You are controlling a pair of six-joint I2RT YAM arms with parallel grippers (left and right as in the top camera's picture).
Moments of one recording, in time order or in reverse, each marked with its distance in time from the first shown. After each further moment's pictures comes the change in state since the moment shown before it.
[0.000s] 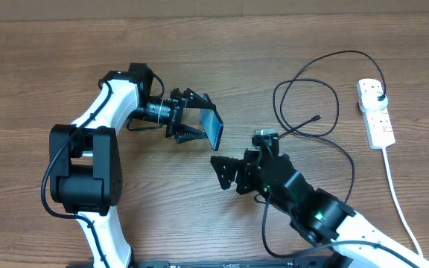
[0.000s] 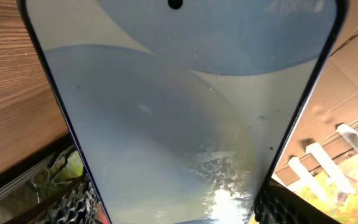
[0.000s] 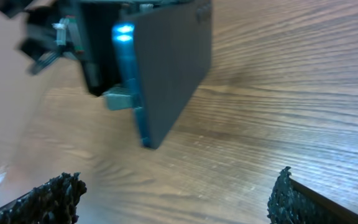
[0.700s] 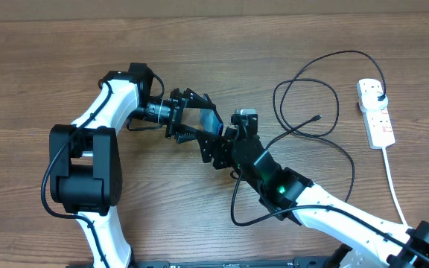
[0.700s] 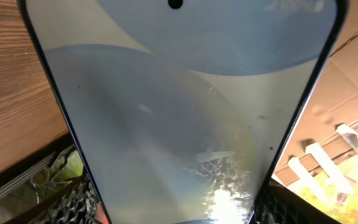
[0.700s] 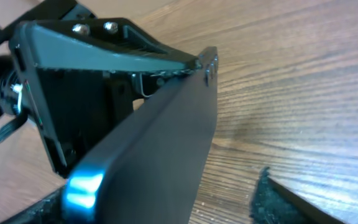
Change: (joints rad) left arm 0.000 0.000 0.000 0.000 0.000 -0.002; right arm 0.000 0.322 0.109 0.275 0.112 0.000
